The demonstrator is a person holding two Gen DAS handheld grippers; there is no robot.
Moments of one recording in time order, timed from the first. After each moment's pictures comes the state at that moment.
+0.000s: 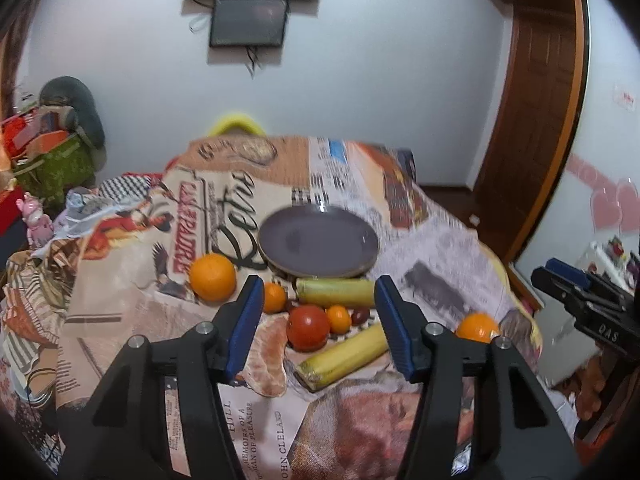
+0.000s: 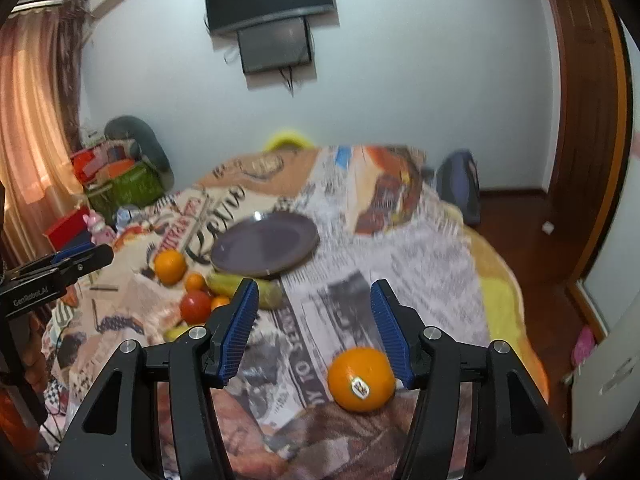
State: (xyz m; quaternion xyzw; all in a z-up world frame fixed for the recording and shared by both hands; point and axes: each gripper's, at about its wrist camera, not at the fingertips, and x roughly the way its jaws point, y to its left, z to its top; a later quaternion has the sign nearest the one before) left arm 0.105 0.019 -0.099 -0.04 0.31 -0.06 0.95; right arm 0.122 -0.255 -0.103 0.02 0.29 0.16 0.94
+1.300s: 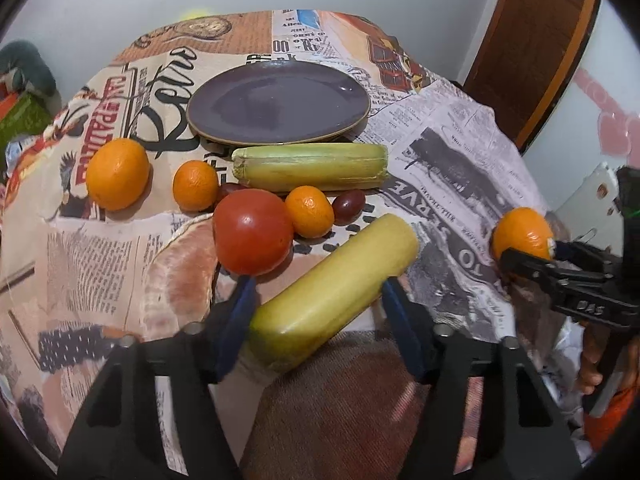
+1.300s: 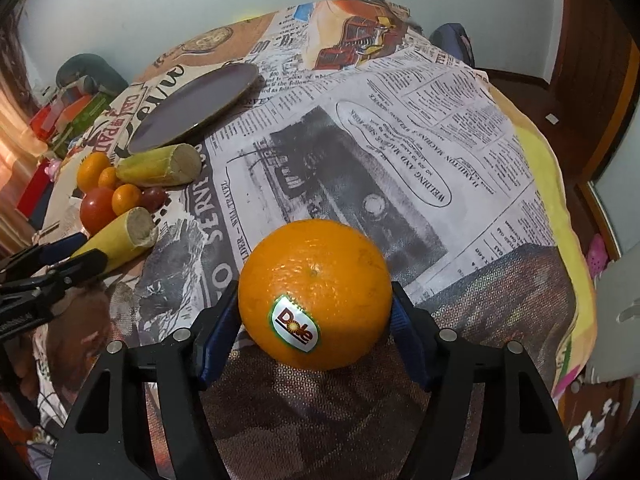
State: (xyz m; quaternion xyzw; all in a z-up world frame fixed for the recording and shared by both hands) left arm 0.172 -0.016 -0.211 -0.02 0.48 -0.11 0.87; right arm 0.177 -0.271 -0.212 0.04 0.49 0.14 0.86
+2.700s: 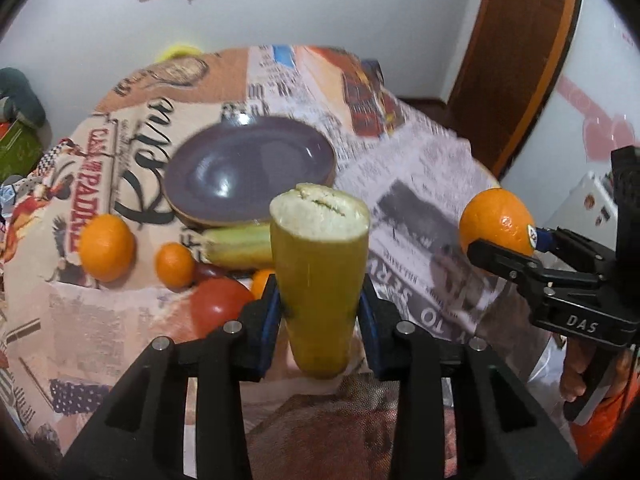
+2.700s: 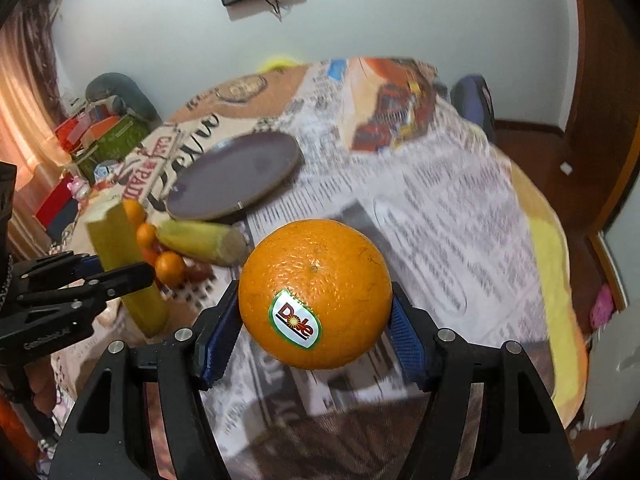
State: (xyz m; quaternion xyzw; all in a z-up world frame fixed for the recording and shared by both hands) left arm 0.195 -0.041 -0.170 0.00 0.43 -0.12 0.89; right arm 0.196 -0.251 -0.160 0.02 0.40 0.17 0.90
